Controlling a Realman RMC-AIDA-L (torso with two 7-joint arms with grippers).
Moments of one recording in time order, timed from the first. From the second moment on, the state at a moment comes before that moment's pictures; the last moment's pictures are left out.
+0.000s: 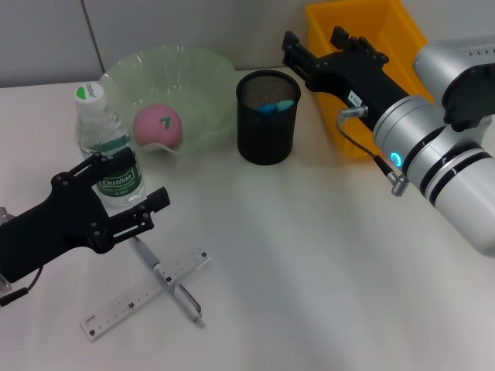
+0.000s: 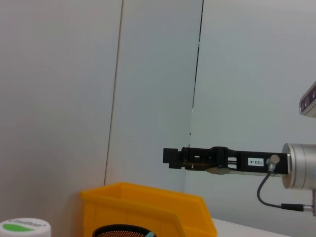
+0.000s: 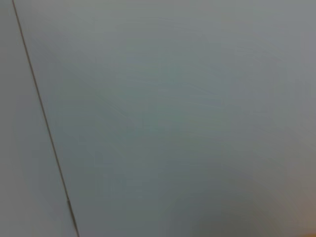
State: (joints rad) left arm -0.37 -2.06 0.91 0.42 1.44 1.59 -0.92; right arm 0.16 2.07 -2.07 -1.26 -2.37 0.32 2.95
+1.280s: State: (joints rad) left arm -0.38 -2.06 0.90 0.44 1.43 1.58 -0.93; right arm 0.33 2.07 -1.28 -1.55 -1.78 -1.18 2.42
